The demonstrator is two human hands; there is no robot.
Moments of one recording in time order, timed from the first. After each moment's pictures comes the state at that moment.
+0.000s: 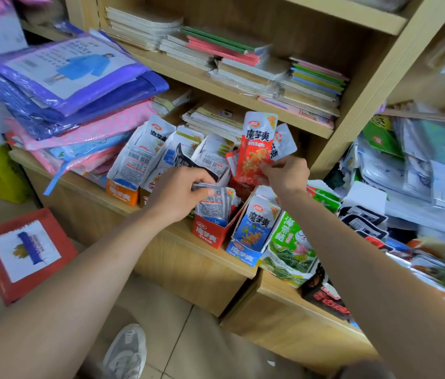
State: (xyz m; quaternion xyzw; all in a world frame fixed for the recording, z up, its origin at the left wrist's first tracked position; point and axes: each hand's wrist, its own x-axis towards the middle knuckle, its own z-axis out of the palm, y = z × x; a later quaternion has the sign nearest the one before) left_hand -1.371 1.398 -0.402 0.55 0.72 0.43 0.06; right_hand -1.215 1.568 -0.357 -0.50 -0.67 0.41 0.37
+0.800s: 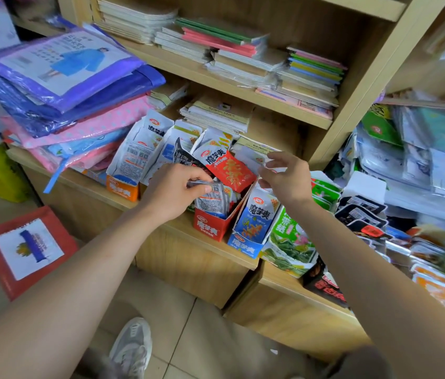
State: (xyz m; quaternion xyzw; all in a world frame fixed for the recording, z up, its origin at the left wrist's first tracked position) left_hand -1.371 1.386 -0.401 0.55 0.71 0.43 0.06; right_hand -1.190 1.549 -0.364 -0.44 -0.73 0.39 0.35
